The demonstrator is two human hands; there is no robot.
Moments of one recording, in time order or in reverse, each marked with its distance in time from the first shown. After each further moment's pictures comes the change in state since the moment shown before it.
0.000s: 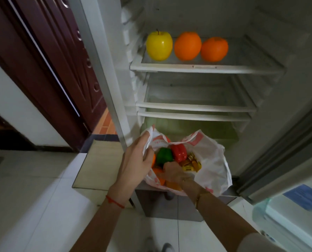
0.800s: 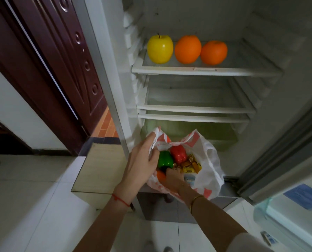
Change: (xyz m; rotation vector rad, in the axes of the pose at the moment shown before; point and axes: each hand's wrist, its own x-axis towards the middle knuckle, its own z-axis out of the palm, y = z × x) left_hand 0.003 0.008 0.000 -0.075 -0.064 0.033; right_hand -0.002 -0.003 0.025 0.112 0.006 0.153
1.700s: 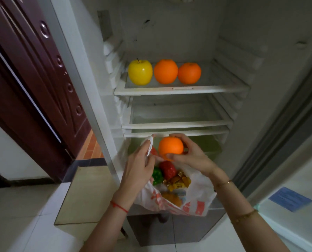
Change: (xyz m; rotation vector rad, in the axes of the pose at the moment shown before) left_hand 0.035 0.007 0.015 -0.137 -0.132 -0.005; right_hand -0.090 0.026 -0.191 0.763 0.240 -0.539
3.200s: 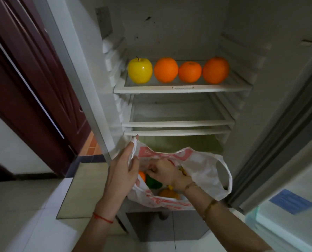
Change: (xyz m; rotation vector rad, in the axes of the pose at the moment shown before) left_hand -0.020 -0.005 -0.021 0.095 0.190 -0.072; right_hand 0.035 0.059 0.084 -0.594 -0.235 -0.090
